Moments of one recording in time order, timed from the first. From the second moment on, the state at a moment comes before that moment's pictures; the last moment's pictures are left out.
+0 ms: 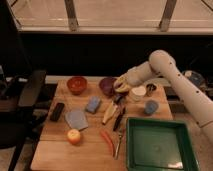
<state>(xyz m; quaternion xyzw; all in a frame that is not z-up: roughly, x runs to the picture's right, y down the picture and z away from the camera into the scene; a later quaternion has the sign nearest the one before) 0.102 -0.031 0.752 -0.19 -0.38 0.01 0.90</state>
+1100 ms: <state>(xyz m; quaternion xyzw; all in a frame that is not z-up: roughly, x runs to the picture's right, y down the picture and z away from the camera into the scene) 0.171 -0.076 0.751 -0.16 -0.35 0.05 0.92</state>
